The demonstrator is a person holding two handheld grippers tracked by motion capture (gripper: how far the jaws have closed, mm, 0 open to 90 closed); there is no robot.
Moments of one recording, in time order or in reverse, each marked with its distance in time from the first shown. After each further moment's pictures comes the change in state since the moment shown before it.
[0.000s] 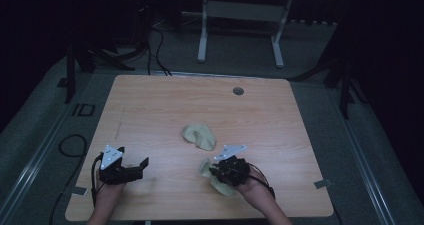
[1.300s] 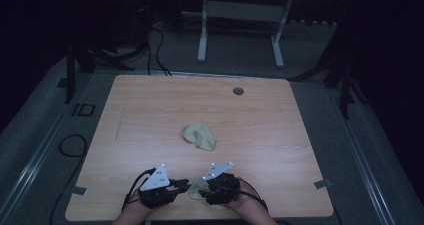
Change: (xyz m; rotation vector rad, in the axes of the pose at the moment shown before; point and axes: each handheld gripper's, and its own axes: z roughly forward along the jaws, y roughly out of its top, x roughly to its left) left arm -0.124 0.012 0.005 0.153 -0.628 0.358; right arm 0.036 -0.022 0.026 0.062 0.077 -0.080
